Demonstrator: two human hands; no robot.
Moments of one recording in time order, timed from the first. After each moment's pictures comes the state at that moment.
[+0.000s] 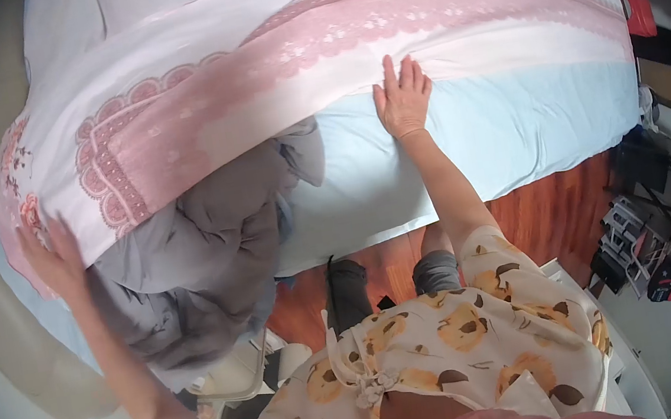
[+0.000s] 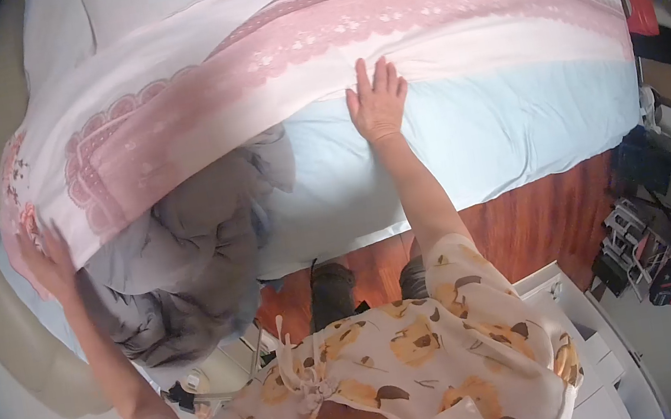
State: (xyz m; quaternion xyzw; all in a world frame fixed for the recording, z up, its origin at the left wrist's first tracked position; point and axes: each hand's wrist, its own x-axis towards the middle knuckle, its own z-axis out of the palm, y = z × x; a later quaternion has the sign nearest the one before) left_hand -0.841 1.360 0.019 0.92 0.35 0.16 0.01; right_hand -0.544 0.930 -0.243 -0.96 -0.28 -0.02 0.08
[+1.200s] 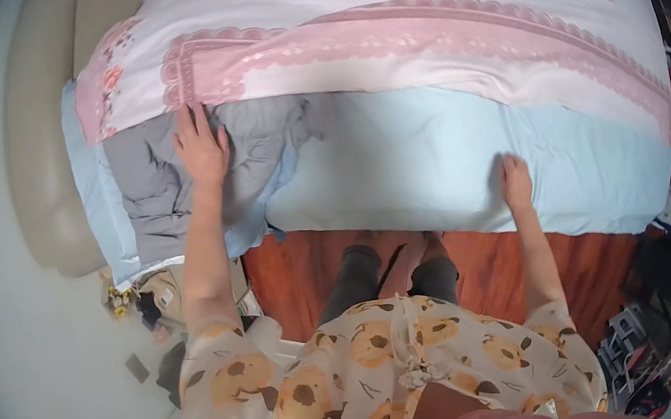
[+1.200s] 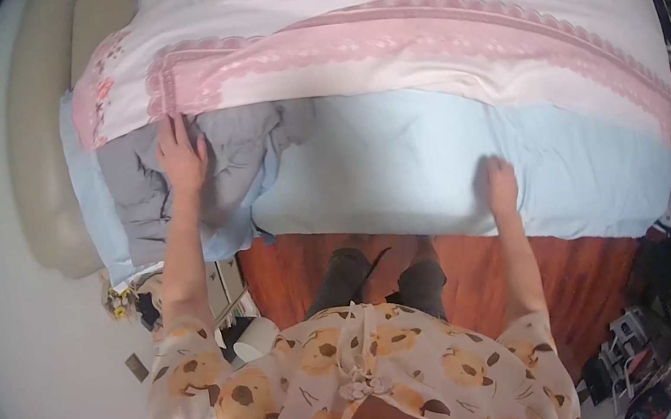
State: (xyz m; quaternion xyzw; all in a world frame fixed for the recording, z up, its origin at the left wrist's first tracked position) left_hand -0.814 1.128 -0.010 0.92 0.37 0.08 -0.12; right_hand -0.496 0.646 -0.174 -0.91 -0.38 0.13 0.11
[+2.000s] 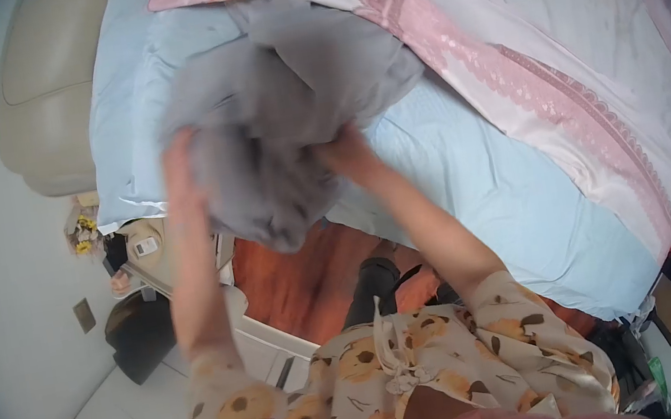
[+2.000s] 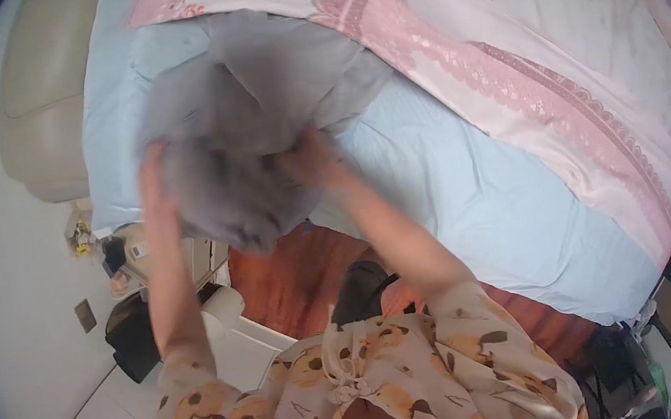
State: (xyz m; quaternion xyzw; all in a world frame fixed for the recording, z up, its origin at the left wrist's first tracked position) left_hand -1.057 1.219 0.024 0.29 0.65 0.39 0.58; right_hand -0.837 1.122 -0.051 -0.62 -0.35 0.54 0.44
